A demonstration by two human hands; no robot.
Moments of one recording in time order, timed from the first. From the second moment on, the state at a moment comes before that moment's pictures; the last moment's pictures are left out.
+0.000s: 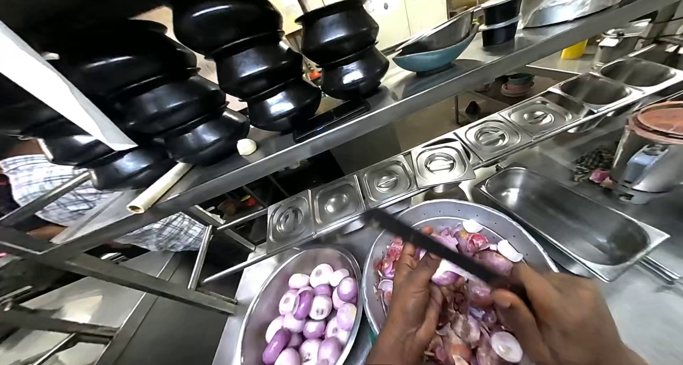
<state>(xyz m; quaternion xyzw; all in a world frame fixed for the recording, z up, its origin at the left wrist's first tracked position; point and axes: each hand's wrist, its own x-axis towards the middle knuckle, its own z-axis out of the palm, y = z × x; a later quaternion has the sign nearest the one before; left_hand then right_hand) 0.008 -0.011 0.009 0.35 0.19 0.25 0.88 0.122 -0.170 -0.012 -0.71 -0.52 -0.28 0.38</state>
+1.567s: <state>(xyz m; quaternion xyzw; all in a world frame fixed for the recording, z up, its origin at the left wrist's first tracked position) -0.196 0.132 -0.071 0.74 0.65 0.09 0.16 0.175 -0.282 -0.041 -0.52 -0.21 0.29 0.78</state>
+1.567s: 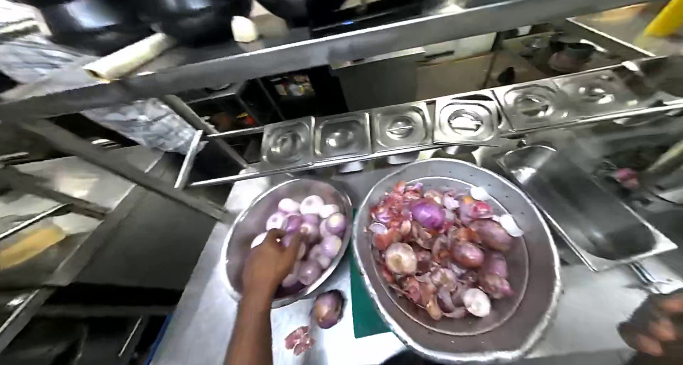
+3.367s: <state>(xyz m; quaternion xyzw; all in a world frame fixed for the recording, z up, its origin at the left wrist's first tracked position) -0.039 0.083 -0.032 0.96 0.21 0.02 0.20 0.211 -0.290 -0.066 -0.86 -0.41 0.08 0.29</state>
